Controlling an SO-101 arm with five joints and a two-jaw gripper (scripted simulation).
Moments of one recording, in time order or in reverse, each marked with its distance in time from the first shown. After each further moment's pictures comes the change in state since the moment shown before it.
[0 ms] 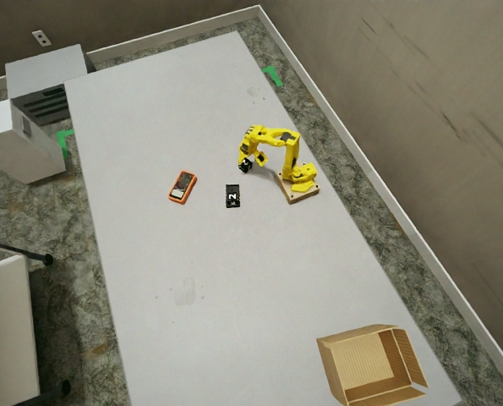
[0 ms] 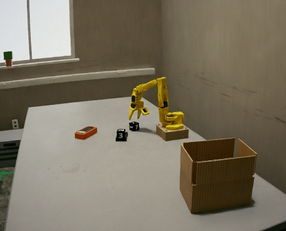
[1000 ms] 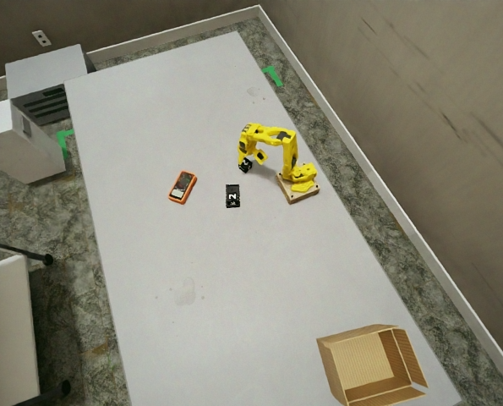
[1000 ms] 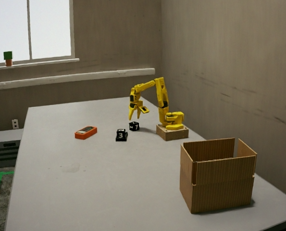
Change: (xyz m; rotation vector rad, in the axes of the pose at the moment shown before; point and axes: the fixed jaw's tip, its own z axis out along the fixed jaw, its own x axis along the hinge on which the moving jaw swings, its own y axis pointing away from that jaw) arm 0.000 0.001 -0.001 -0.018 -0.088 -0.032
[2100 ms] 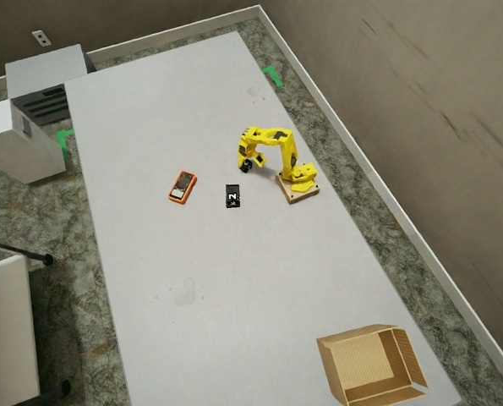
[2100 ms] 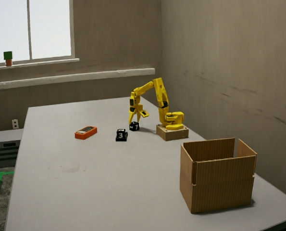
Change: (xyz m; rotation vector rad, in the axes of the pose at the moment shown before) arm 0.002 0.000 0.022 -0.001 -0.004 0.000
